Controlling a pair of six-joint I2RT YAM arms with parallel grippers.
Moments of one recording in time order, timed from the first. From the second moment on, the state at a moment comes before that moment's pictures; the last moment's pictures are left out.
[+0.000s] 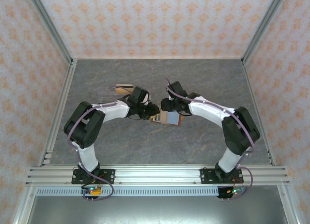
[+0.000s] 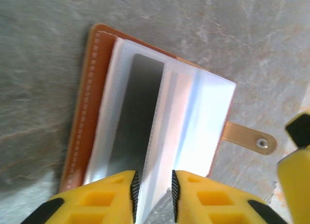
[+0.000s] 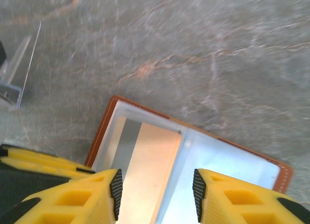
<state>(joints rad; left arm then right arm) -0.51 1.82 1.03 -0.14 0.47 -0.95 0.61 1.67 1.12 -0.40 0.01 0.46</state>
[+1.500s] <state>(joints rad) -0.60 1.97 1.22 -0.19 0.39 -0.99 0.50 1.63 1.01 -0.33 0.02 0.57</state>
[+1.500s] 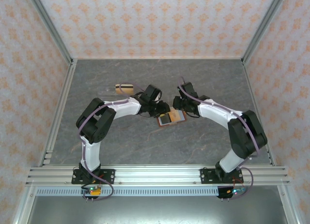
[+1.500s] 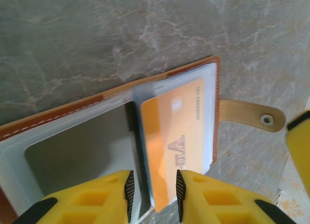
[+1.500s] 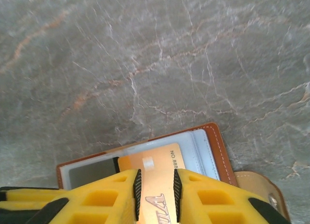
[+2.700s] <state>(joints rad) -0.60 2.02 1.21 -0.09 0.40 -1.09 0.50 1.82 1.11 -0.46 -0.04 0.58</state>
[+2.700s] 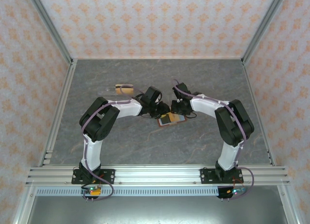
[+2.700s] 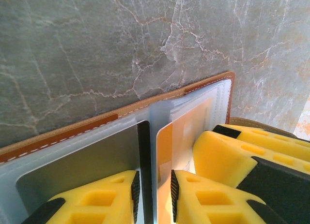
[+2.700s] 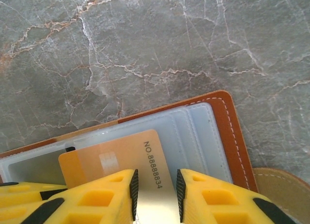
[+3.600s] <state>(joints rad) -0.57 1.99 1.14 -0.01 0.45 -1.09 0.50 1.83 1.12 -0.47 -0.04 0.59</state>
